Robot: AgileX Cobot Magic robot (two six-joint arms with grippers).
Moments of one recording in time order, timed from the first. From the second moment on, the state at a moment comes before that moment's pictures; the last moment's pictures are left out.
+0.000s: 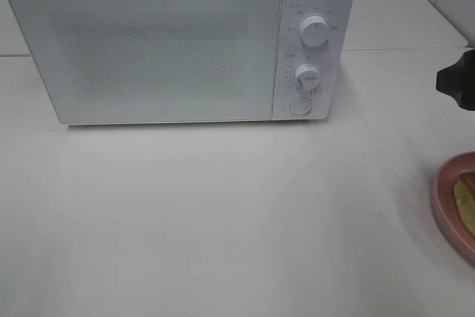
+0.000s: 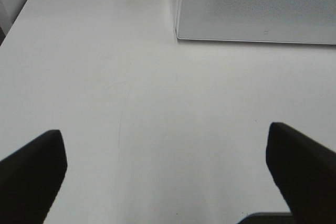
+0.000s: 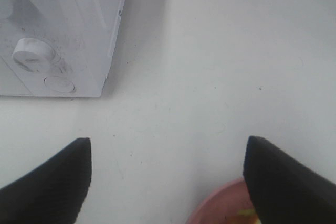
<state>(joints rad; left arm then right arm) 0.05 0.00 -0.52 -0.10 1.08 0.02 0.05 1.09 -0.52 0.01 0.03 0.02</state>
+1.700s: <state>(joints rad) 0.05 0.00 -0.52 -0.10 1.08 0.02 0.75 1.71 -0.43 0.79 -1.05 -0.29</state>
